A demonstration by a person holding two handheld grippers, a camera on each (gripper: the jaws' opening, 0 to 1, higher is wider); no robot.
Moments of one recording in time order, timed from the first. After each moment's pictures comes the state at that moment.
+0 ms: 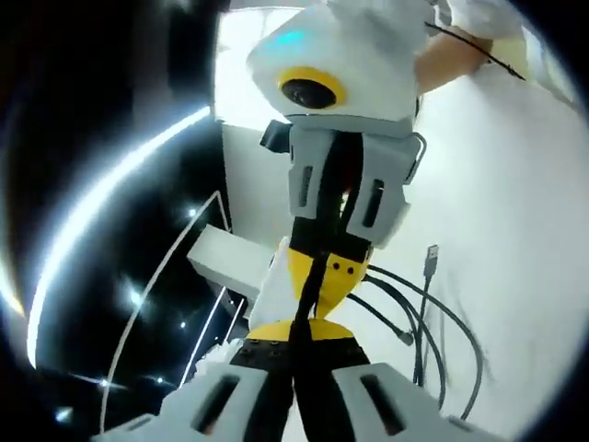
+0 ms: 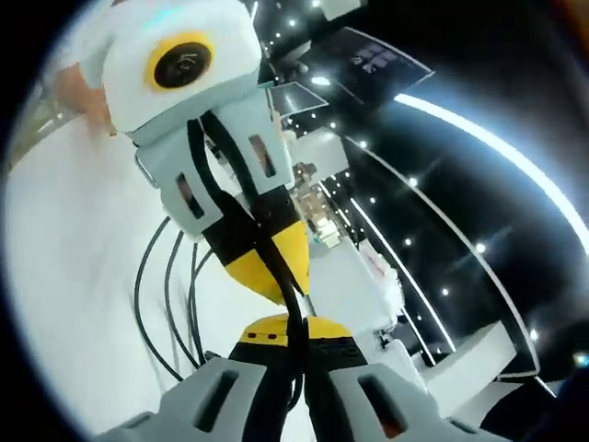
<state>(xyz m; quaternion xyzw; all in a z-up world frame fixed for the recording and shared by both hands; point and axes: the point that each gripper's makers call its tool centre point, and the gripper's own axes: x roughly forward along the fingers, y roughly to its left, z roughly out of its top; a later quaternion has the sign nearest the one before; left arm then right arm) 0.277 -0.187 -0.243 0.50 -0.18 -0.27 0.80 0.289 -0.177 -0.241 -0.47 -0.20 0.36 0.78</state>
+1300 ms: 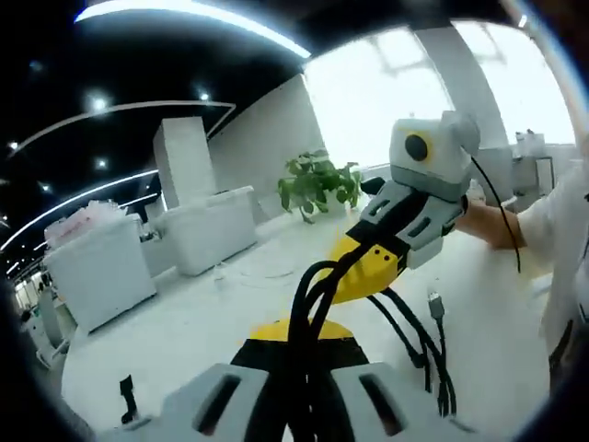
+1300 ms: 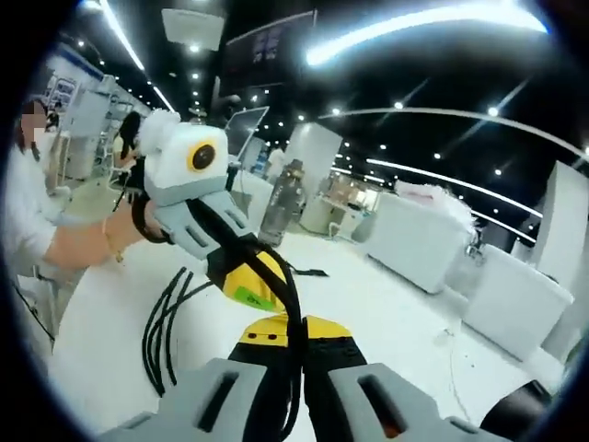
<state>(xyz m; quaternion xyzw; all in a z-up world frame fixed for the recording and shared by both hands) 0.305 -0.151 -0.294 0.16 0.05 -0.41 0.89 0.311 -0.163 -0.283 -0.21 0.01 0.48 0.85</state>
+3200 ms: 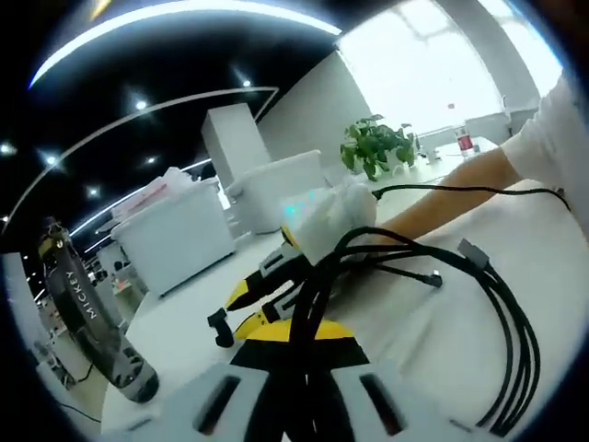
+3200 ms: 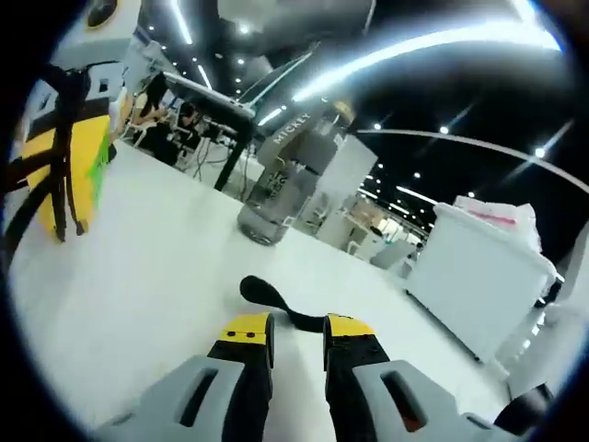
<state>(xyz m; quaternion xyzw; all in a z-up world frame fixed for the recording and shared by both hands) 0.318 0.012 -0.330 0.21 0.04 -0.27 0.94 0.447 0.079 -0.358 -0.29 -0.10 0.53 0.79</state>
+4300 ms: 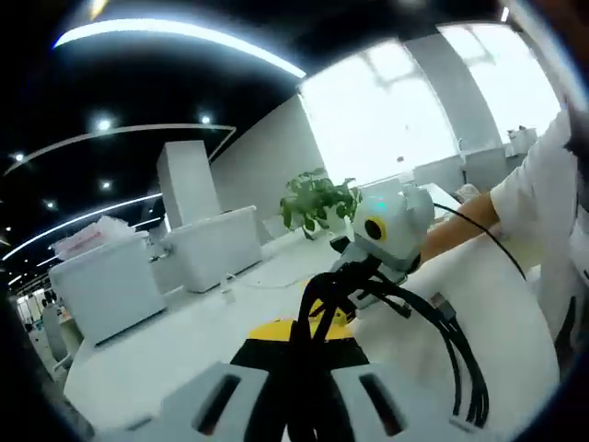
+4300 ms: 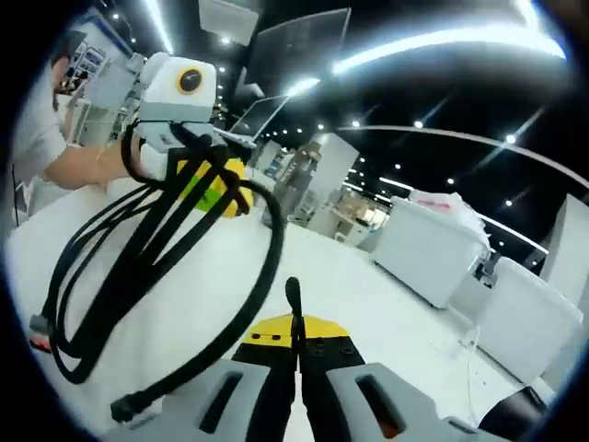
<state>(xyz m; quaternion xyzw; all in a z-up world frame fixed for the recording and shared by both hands) 0.274 -0.145 -0.277 0.16 -0.04 -0.42 0.89 0.323 -0.158 -0.336 -0.26 -0.07 0.52 0.81</state>
